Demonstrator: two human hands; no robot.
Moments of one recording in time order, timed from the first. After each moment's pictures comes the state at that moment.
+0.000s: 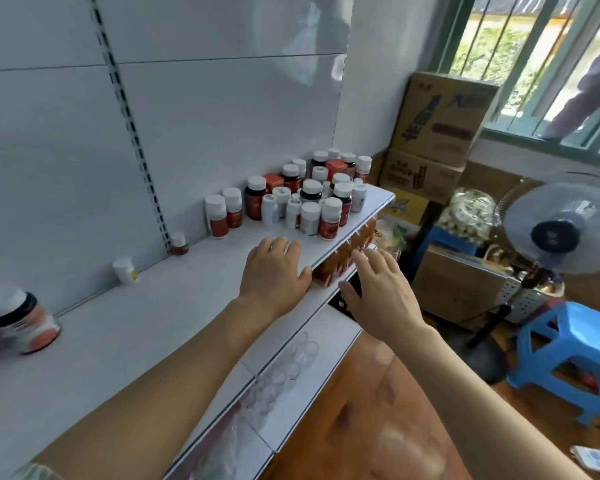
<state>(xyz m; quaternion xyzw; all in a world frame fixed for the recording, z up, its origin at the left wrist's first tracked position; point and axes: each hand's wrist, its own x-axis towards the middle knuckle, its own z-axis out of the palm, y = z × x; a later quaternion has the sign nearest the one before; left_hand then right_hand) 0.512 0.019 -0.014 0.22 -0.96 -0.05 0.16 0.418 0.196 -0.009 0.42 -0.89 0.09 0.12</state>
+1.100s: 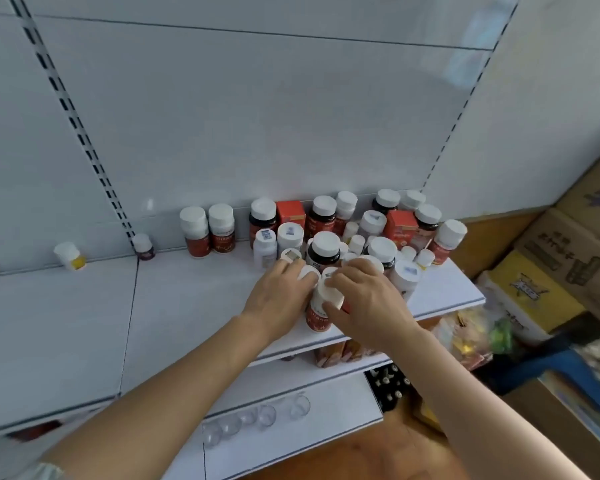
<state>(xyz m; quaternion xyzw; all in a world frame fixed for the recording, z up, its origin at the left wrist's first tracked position) 0.264 -0.058 -0.068 0.34 -0.92 0.01 0.17 0.089 0.022 -0.035 0.77 -0.62 0.15 0.05</state>
